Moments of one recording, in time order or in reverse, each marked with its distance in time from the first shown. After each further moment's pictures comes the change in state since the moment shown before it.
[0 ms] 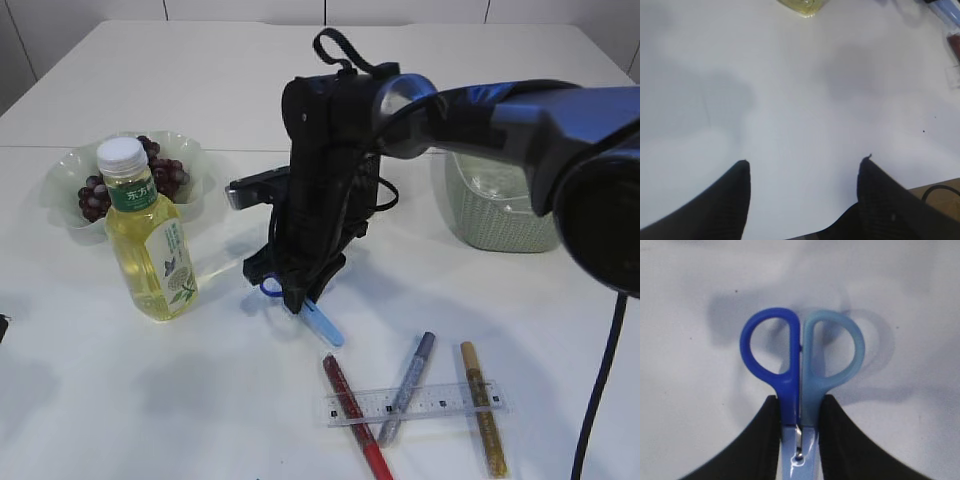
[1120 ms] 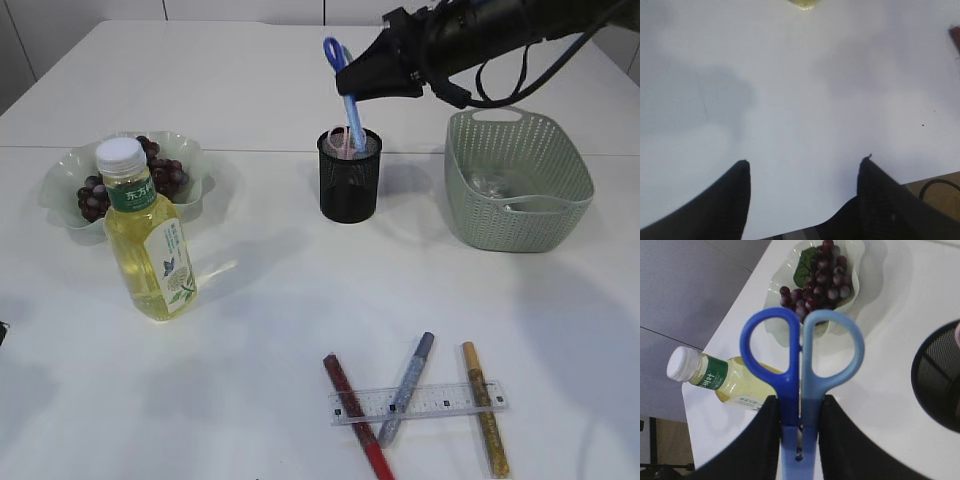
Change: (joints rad) left arm 0.000 0.000 0.000 0.000 0.020 0.000; right arm -0.476 -0.178 0.000 0.948 -0.003 -0.623
